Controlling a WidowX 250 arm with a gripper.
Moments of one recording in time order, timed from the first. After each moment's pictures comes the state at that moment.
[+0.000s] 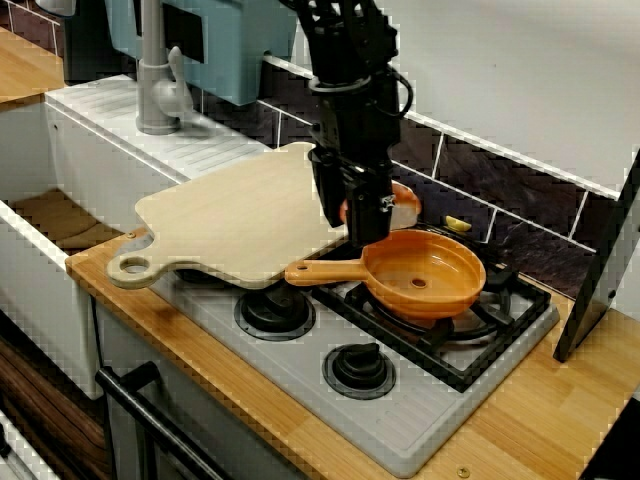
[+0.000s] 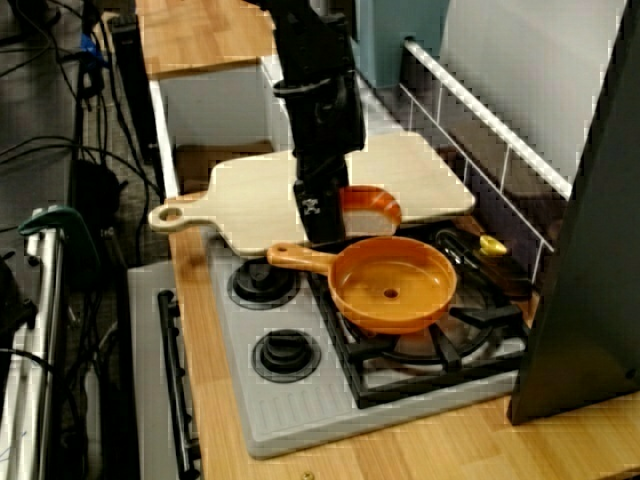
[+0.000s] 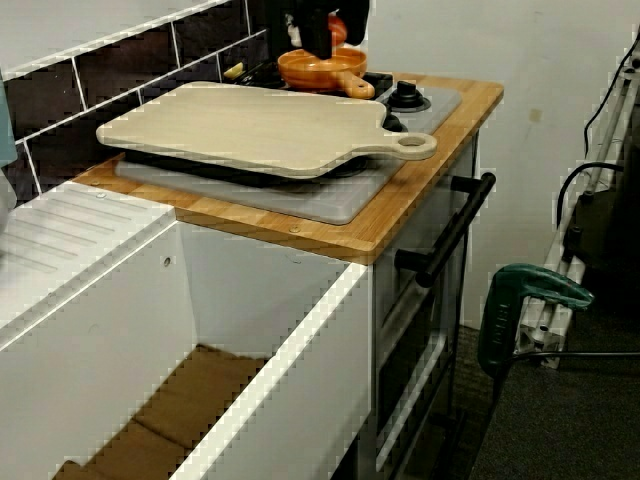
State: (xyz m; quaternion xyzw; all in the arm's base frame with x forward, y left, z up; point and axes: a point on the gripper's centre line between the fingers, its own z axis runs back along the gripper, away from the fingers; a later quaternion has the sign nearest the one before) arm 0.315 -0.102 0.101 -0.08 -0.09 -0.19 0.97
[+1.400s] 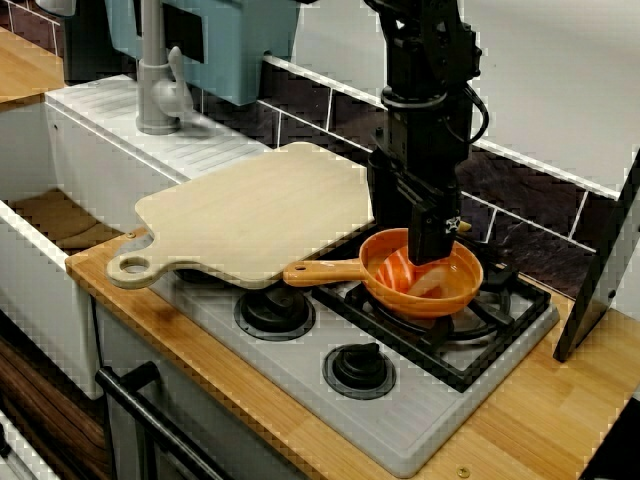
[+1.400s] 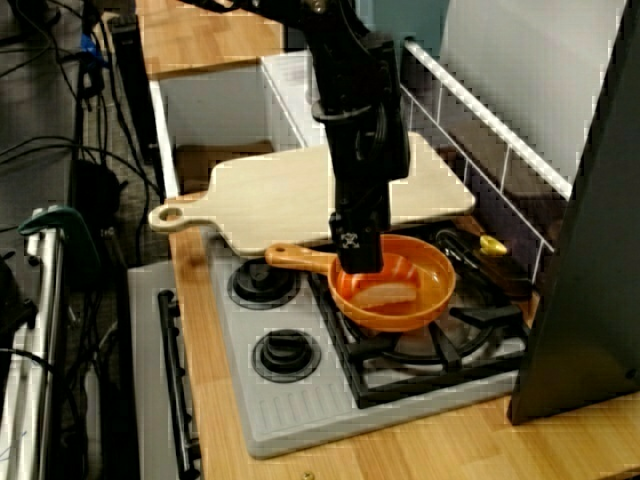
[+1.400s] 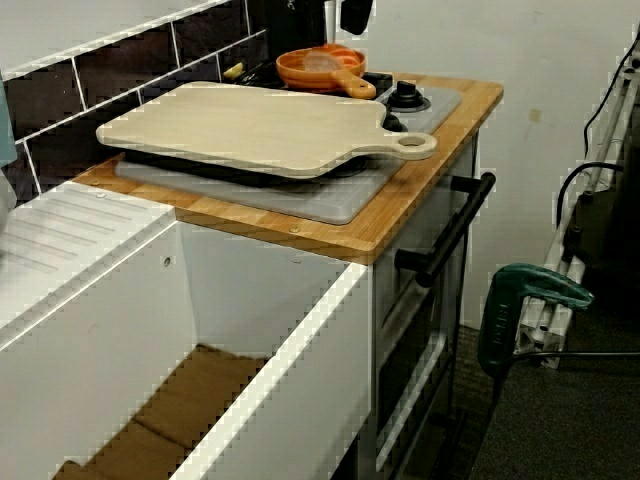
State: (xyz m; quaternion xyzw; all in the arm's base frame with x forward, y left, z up) arm 0.335 -0.132 0.101 -0.04 -0.09 -0.22 0.97
